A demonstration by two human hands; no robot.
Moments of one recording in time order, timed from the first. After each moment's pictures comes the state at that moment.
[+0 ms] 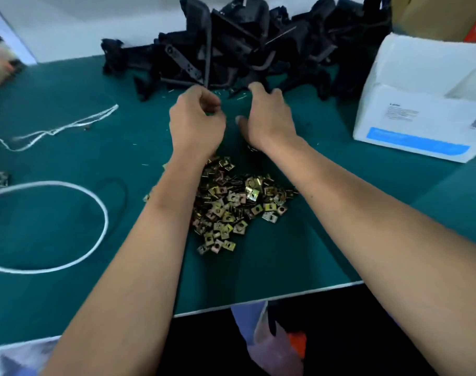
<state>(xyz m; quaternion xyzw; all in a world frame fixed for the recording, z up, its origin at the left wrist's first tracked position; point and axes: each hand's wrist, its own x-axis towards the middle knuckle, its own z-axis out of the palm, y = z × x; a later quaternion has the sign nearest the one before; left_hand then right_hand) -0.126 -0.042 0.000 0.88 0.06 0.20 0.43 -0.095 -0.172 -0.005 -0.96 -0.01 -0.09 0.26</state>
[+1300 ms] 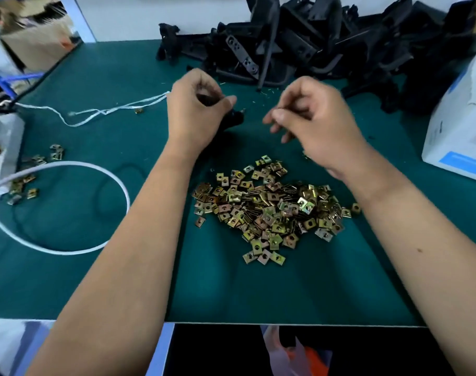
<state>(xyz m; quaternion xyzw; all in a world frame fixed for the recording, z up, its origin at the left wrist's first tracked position) -0.118 0.051 -0.004 0.83 0.03 0.27 0.49 -0.124 -0.165 0.007 -0.78 -0.22 -0.02 0.59</state>
